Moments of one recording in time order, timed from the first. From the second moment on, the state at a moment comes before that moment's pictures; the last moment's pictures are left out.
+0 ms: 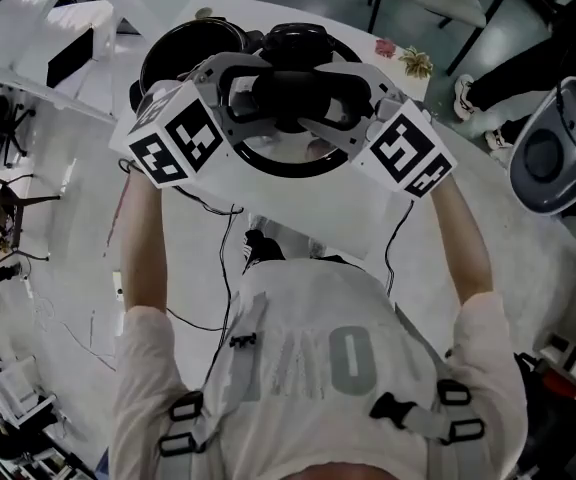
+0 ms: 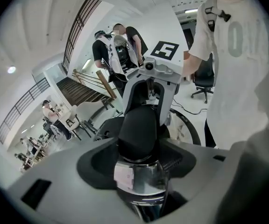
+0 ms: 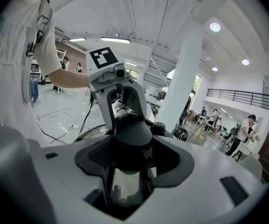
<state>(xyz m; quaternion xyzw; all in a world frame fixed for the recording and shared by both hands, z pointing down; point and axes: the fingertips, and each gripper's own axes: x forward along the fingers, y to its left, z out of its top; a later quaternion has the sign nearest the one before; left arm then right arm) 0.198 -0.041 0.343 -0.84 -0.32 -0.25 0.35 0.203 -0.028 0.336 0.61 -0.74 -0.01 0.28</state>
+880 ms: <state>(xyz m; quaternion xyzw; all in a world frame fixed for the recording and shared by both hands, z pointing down) 0.191 -0.258 0.312 -0.83 -0.35 -0.24 0.36 0.195 -0.244 0.309 0.67 -0.71 0.02 0.22</state>
